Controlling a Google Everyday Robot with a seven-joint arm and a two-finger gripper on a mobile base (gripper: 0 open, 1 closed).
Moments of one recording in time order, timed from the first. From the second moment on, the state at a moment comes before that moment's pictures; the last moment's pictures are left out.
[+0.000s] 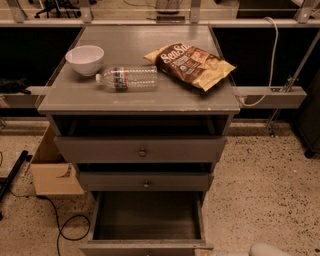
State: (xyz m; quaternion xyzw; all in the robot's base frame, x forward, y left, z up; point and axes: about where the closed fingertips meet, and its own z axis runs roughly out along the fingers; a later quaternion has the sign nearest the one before) arm 0.318 -0.095 0.363 -0.20 0.83 0.49 0.20
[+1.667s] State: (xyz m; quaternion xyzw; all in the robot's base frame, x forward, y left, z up) arm 0.291 -0.081 0.355 -0.30 0.77 0.52 0.21
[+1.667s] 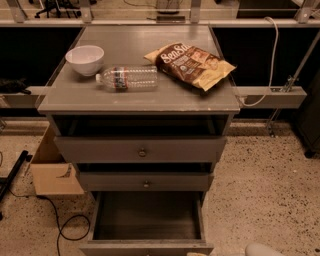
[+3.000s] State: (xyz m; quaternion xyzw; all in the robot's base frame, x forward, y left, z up) arm 0.287 -0.086 0.359 -0.30 0.75 0.52 0.26
